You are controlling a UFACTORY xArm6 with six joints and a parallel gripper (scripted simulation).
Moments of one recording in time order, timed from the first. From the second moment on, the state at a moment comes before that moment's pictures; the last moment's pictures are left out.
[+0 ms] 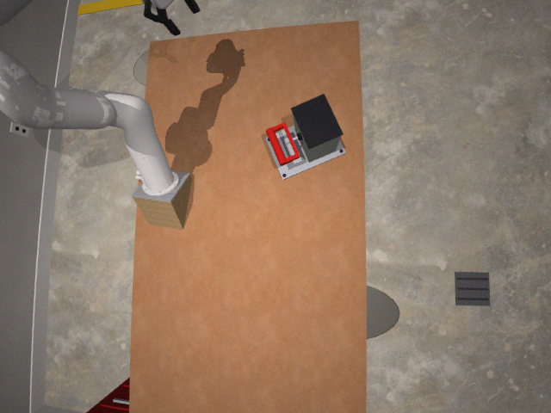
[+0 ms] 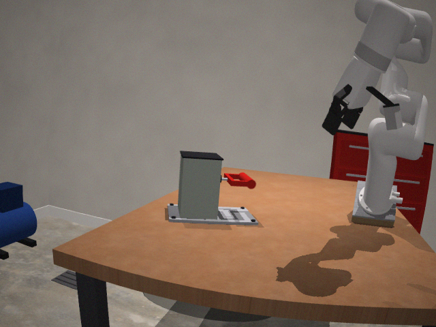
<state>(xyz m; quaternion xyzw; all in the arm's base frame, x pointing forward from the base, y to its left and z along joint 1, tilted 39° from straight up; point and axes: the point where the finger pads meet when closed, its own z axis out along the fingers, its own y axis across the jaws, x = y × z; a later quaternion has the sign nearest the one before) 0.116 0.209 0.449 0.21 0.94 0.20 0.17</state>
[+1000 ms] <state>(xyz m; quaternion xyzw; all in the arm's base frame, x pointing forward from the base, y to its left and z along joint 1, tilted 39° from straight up) 0.135 0.219 0.417 0.22 0.96 0.14 0.14</state>
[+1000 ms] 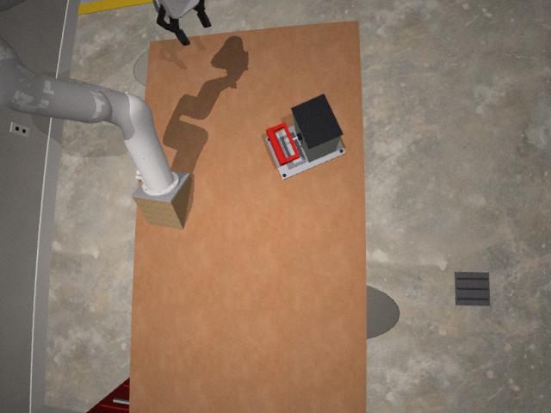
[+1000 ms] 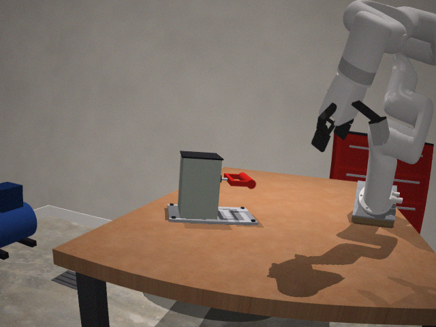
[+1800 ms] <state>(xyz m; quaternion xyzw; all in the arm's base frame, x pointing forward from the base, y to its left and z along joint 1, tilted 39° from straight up) 0.282 0.192 0.287 0.32 0.94 0.11 -0.10</state>
